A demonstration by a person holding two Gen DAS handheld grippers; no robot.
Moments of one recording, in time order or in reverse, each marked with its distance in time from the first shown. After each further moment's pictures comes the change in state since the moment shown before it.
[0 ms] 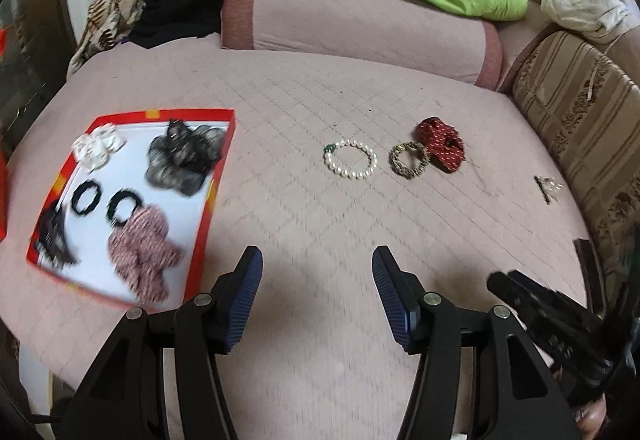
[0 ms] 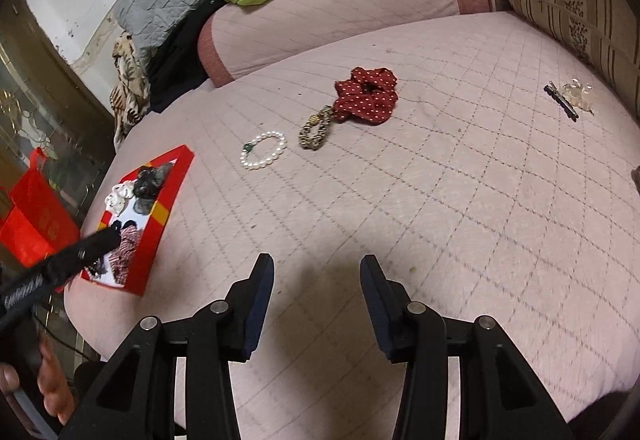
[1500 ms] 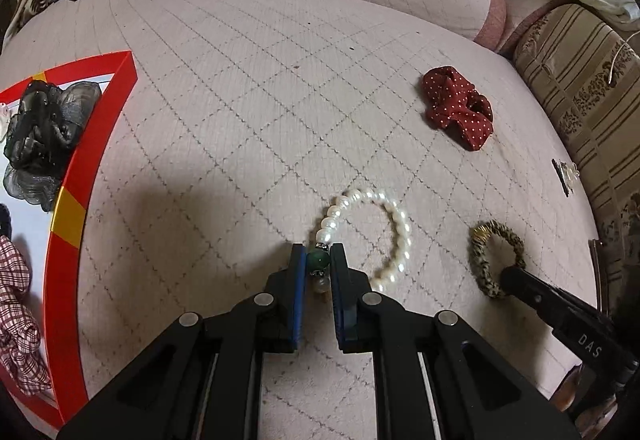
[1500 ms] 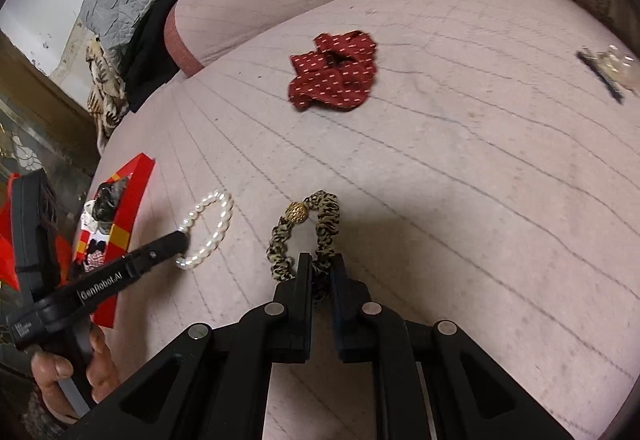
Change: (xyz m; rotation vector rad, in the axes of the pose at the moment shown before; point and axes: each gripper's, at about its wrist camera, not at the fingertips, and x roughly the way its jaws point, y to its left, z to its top) left arm 0.127 -0.017 0.015 -0.002 0.154 -0.143; right arm 0.061 -0.041 0.024 0.072 0.077 0.012
